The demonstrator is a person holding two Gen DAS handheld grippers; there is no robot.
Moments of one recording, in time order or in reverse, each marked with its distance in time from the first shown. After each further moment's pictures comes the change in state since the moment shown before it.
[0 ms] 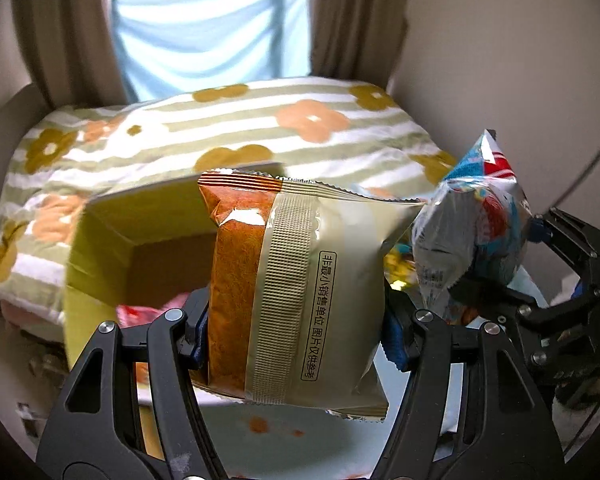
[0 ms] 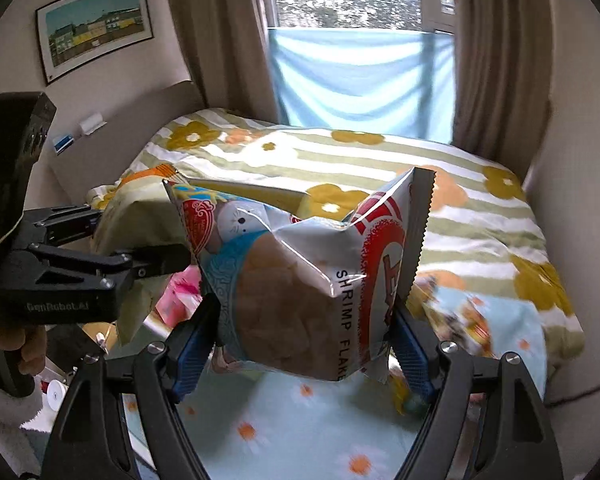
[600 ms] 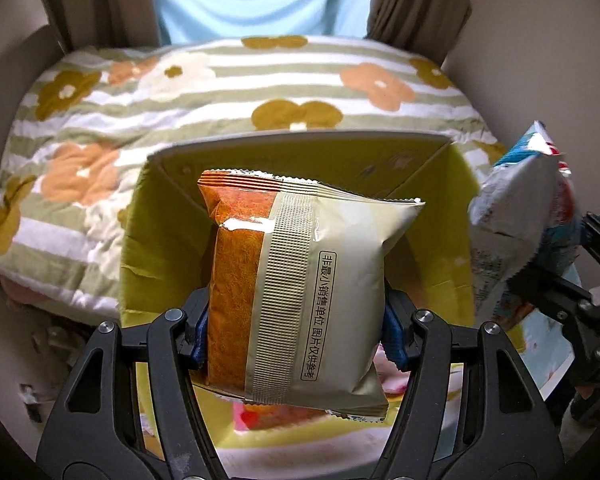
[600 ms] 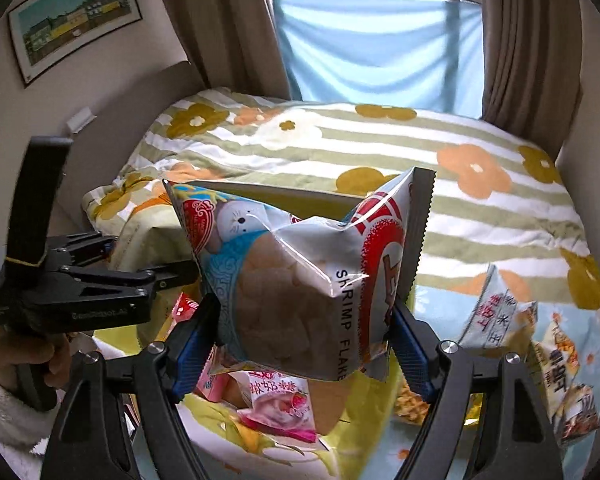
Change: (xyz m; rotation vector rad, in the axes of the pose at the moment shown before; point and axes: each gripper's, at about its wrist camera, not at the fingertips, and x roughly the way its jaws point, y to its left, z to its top) left arm 0.094 0.169 -0.006 -0.103 0.167 0.019; right arm 0.124 0.076 0.049 0.076 0.108 0.018
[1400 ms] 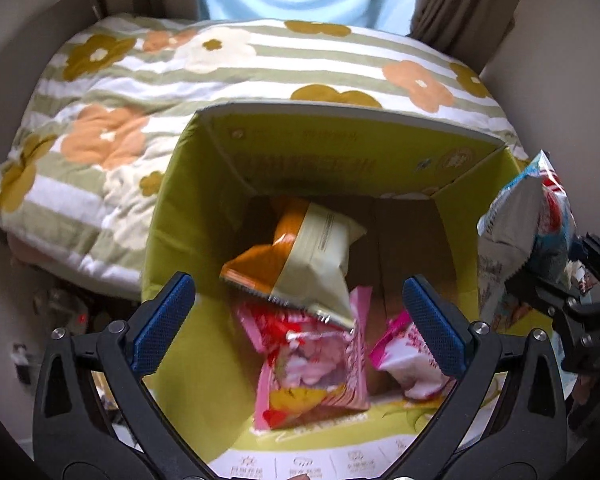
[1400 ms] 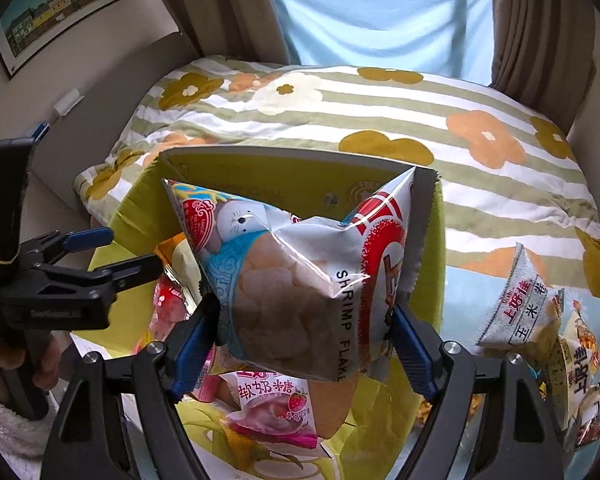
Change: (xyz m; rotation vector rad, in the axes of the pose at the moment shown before) left arm 0.012 0.032 -0.015 -0.124 0.029 0.083; right arm 0.048 -0.006 0.008 0.004 0.130 0.022
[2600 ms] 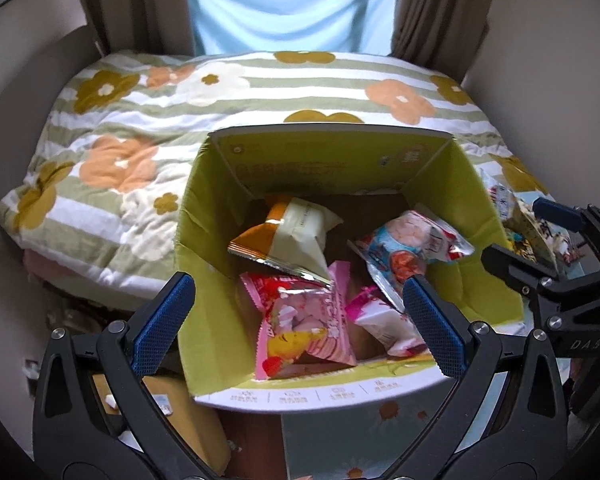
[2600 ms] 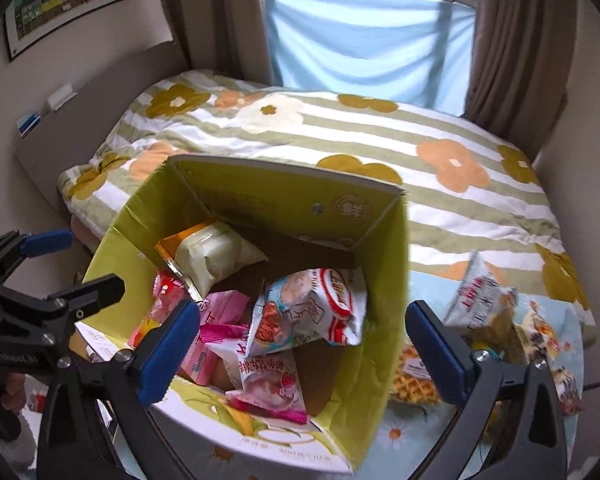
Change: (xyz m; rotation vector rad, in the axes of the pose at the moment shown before) left arm -0.075 -0.023 -0.040 0.077 -0.119 0.005; right arm -0.053 0.031 -0.023 -0.025 -0.098 -0.160
